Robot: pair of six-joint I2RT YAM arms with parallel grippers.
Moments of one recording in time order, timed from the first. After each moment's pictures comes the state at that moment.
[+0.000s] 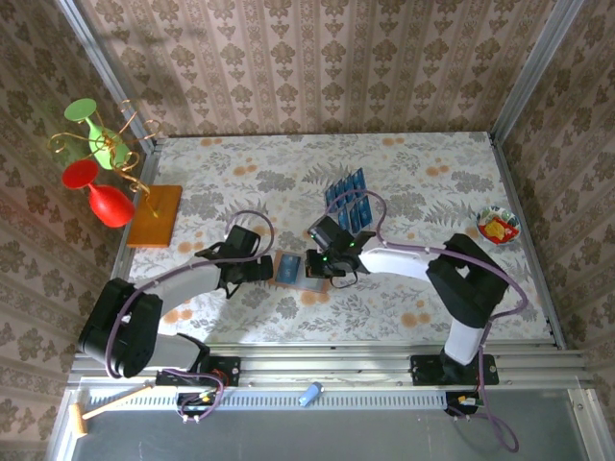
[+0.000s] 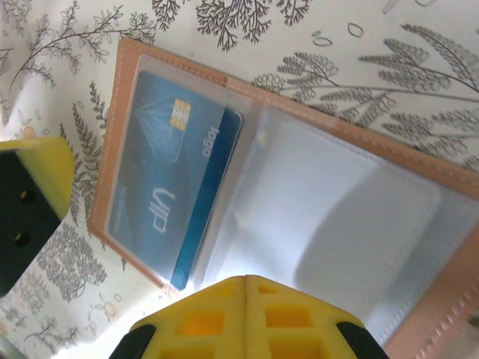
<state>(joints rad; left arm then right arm) -0.53 1.35 0.59 -0.37 -0.15 -0.51 0.81 1.75 1.04 -0.30 -0.16 0.79</state>
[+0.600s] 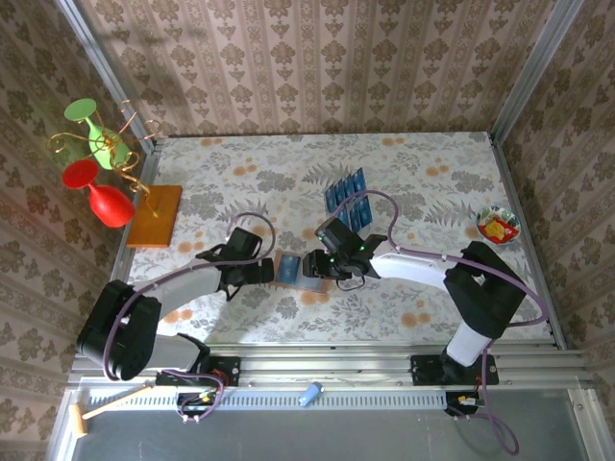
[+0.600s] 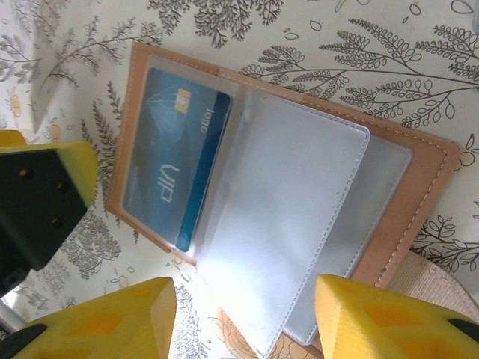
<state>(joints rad) -0.55 1.34 0.58 -0.38 -0.15 -0.52 0.80 1.68 0.98 -0.29 -0.14 0.83</state>
